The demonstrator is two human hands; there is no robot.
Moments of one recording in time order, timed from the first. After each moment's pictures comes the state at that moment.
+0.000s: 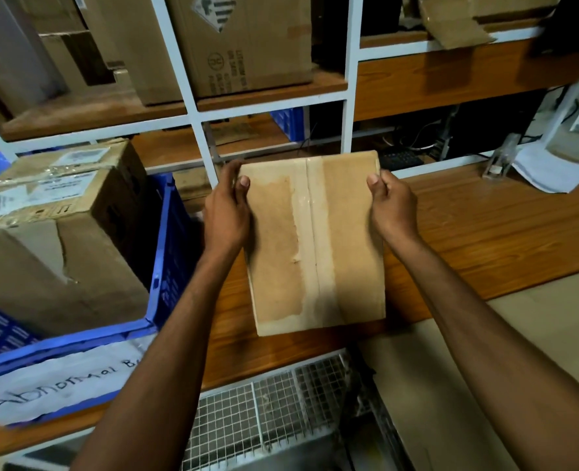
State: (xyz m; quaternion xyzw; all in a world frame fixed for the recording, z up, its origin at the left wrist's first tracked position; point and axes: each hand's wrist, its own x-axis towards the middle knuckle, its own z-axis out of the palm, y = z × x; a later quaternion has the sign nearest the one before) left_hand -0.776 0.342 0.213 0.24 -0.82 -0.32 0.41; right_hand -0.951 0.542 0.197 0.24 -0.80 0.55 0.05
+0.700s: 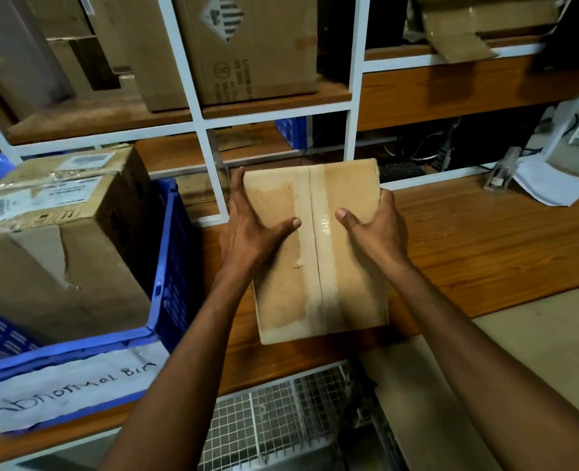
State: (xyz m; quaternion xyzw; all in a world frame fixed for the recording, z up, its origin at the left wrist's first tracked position) left_hand -0.791 0.351 0.192 0.27 -0.84 -0.31 0.35; right_hand -0.931 0.526 0.186 0.20 -0.85 0.49 0.02
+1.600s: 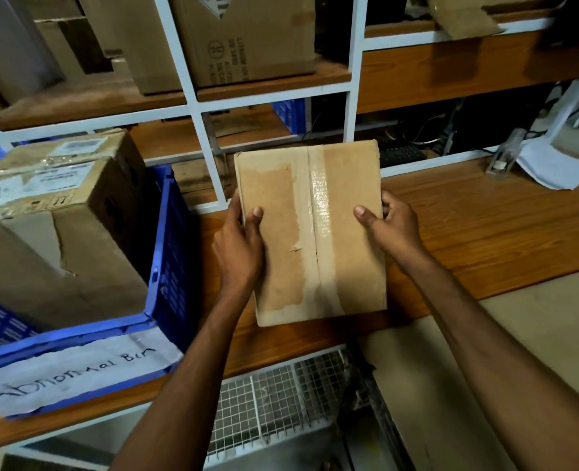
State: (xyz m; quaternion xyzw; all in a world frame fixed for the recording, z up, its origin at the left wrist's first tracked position) left_hand -0.764 0.373 0.160 0.31 -0.77 -0.37 0.41; right_hand -0.940 0.555 0.172 0.24 -0.79 0.56 -0.06
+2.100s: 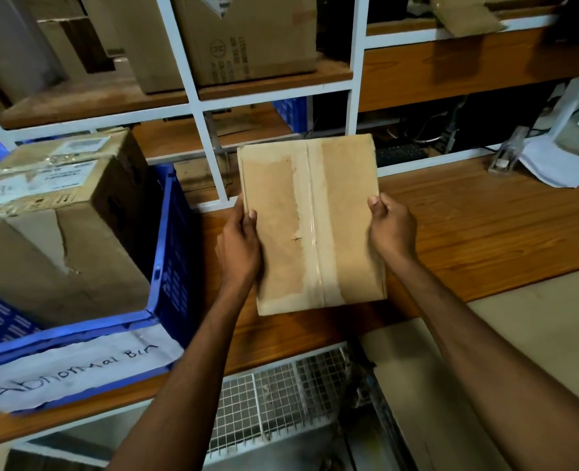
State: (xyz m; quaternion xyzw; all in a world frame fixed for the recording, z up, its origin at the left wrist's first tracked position) left_hand -0.765 0.368 0.154 0.33 -0.77 -0.39 0.37; right_hand -0.942 0.542 0.151 0.19 -0.82 0.53 0.03
